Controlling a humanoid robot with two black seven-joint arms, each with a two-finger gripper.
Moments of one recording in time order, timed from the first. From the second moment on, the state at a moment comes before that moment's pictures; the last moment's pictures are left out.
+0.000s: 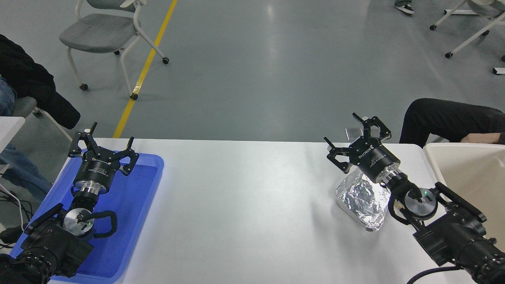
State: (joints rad) left arm -0.63 0.20 -0.89 -0.20 -0.21 -0.79 -0.32; right arm 0.56 -0.22 0.90 0.64 0.19 0.57 -0.08
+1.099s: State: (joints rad) left arm -0.63 0.20 -0.89 -0.20 -0.21 -0.79 -0.32; right arm 0.65 -0.23 0.86 0.64 0.16 0.57 -0.09
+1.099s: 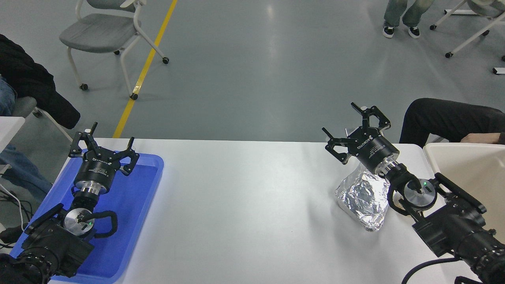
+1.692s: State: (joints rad) left arm -0.63 0.20 -0.89 -0.20 -0.21 -0.79 -0.32; right arm 1.00 -0.39 0.28 0.68 0.11 0.55 -0.09
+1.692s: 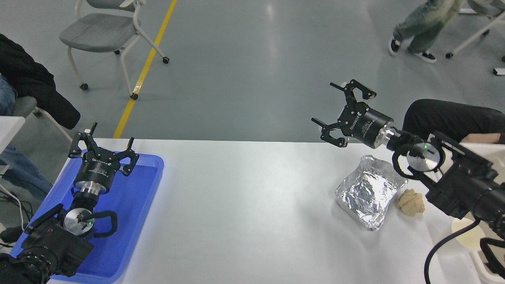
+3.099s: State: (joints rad) left arm -0.63 0.20 -0.89 -0.20 -0.21 -0.79 -0.32; right arm 2.04 -0.18 -1.15 1.27 -0.17 0.67 -0.13
